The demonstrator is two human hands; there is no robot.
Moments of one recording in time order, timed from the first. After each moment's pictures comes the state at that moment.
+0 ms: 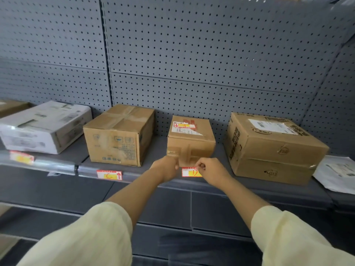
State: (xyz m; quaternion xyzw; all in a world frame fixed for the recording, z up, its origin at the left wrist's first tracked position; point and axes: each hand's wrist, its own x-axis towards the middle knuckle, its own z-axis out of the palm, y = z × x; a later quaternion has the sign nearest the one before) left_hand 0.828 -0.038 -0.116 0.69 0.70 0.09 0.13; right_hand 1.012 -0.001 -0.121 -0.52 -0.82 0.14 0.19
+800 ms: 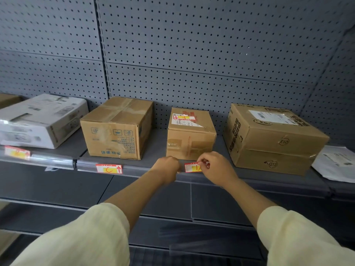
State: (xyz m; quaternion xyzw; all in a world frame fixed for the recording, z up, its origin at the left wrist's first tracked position) left_hand 0.828 -0.046 -0.140 0.78 0.63 -0.01 0.02; right_hand 1.024 -0.018 -0.133 -0.46 -0.85 0.06 0.25
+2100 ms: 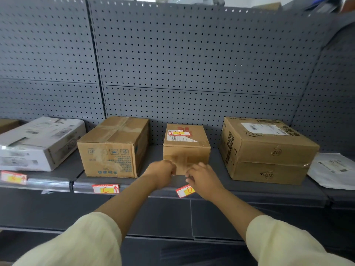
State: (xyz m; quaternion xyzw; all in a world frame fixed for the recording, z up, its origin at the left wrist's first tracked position) left_hand 0.817 -0.038 -0.105 0.76 0.65 0.07 0.00; right_hand 0.996 -0.018 -0.124 -0.45 -0.88 -0.05 0.15
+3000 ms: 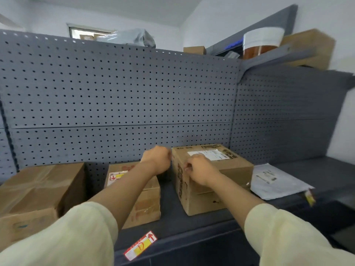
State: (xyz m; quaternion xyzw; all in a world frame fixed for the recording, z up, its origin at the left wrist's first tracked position) left_hand 0.947 0.070 0.028 0.80 0.58 0.17 -0.05; right_hand 1.114 0.048 -0.002 -0.61 -0.77 -0.02 0.20
